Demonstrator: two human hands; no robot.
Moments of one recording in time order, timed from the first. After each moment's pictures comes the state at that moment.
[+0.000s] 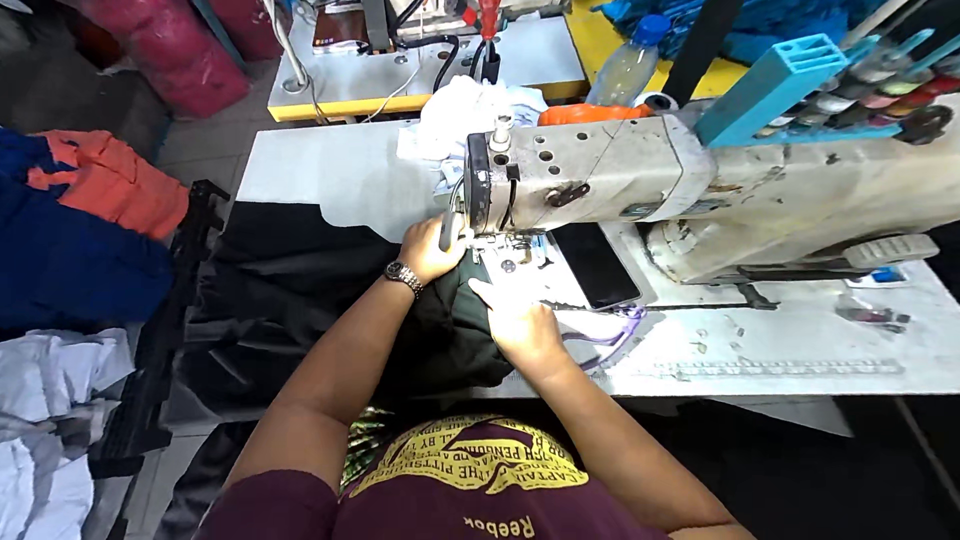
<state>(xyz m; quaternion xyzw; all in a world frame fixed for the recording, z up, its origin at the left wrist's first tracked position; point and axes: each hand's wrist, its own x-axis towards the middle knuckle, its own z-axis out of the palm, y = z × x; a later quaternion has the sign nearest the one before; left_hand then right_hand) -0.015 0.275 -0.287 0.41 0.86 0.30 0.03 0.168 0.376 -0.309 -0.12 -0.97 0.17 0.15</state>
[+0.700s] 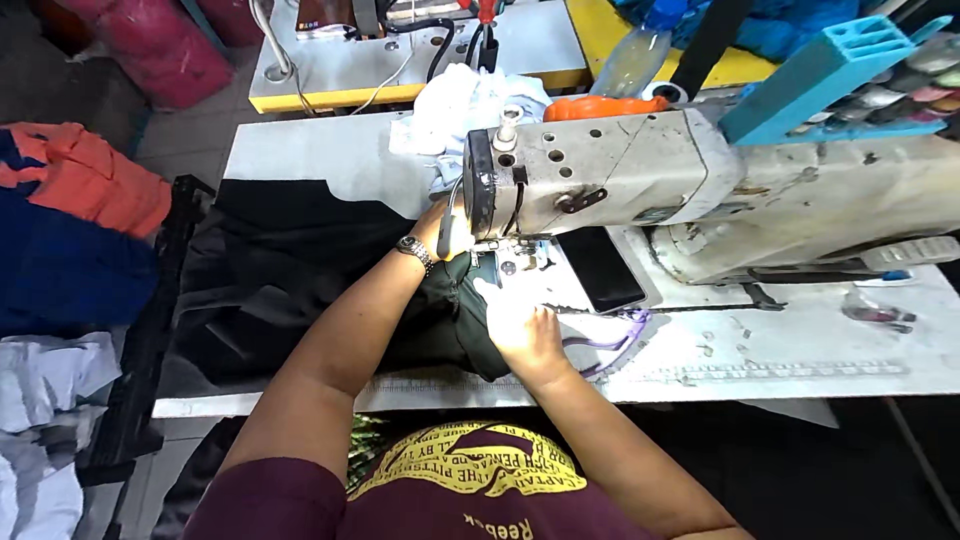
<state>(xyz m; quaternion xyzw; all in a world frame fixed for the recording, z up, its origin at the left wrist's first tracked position) -0.024 0.301 -0.258 0.42 0.85 0.29 0.16 0.163 0.371 -0.313 -0.16 -0.96 0.13 0.20</state>
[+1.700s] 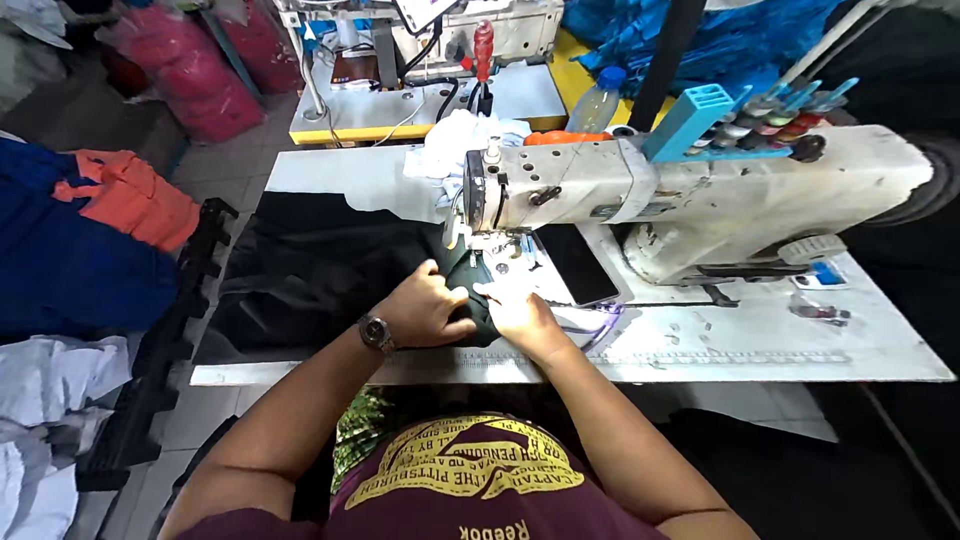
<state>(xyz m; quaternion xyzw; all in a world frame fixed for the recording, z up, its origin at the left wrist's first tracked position) 0.047 0.215 -0.256 0.65 0.76 0.04 0.03 0.170 0.395 -0.298 -0.09 -0.95 0.28 0.07</state>
